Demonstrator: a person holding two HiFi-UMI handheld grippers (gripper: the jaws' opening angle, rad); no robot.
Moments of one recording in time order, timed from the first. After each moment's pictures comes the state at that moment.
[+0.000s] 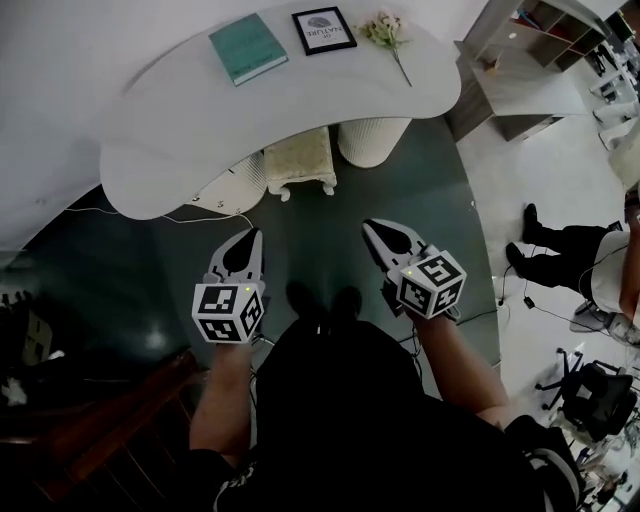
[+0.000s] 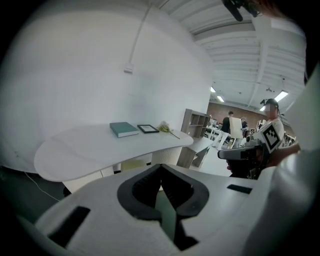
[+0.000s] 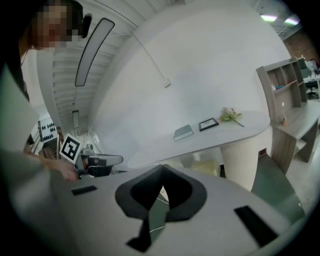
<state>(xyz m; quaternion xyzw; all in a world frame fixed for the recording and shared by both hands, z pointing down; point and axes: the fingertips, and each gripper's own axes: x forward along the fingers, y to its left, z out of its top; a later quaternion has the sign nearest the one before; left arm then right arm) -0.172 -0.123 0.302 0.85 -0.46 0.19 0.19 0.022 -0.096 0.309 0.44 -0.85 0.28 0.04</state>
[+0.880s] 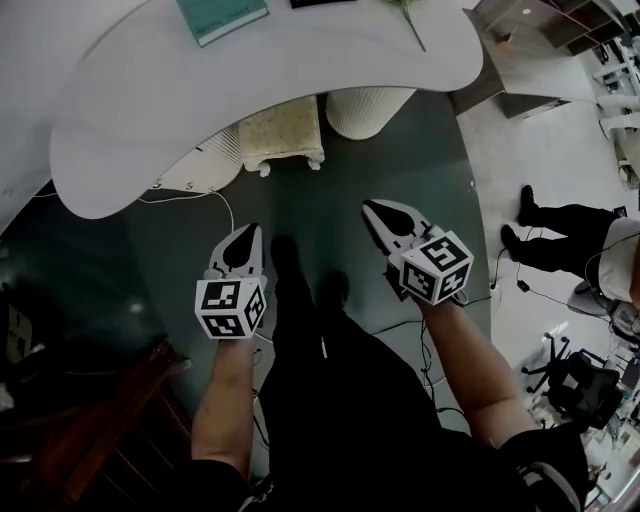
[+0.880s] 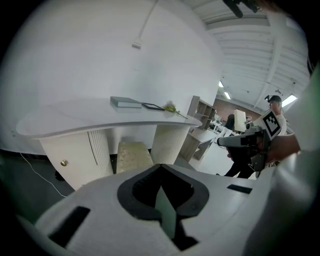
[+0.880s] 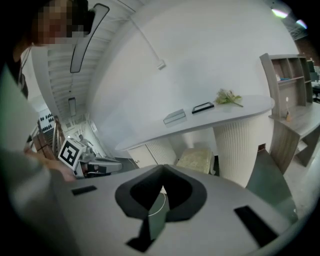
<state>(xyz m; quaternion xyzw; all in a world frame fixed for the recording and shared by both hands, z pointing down) -0.149 -0.154 0.466 0.83 -0.46 0.21 0.25 0.044 -0.152 0.433 0.43 -0.85 0.29 0.11</state>
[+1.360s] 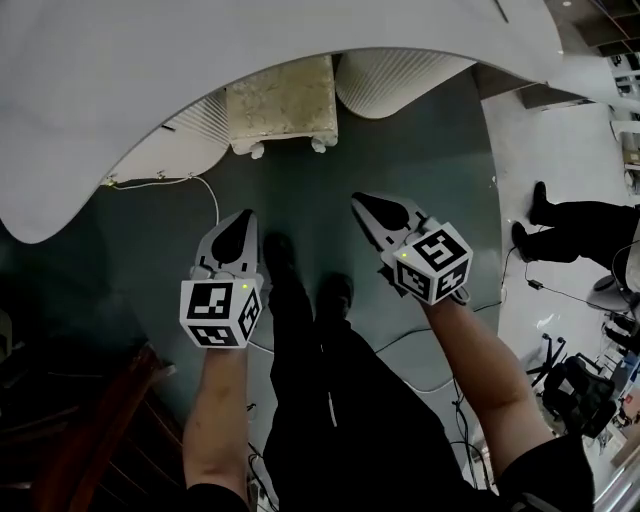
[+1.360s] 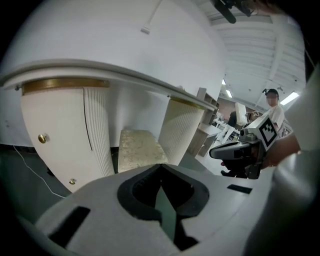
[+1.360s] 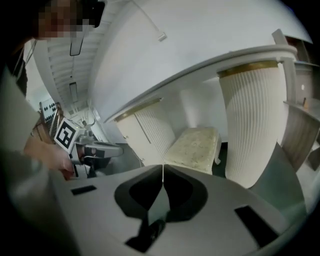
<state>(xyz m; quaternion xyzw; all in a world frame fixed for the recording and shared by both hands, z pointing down) -0.171 -0.219 0.636 0.83 -0.45 0.21 0.25 -0.008 -0.212 0.637 0.39 -0.86 0.29 0.17</state>
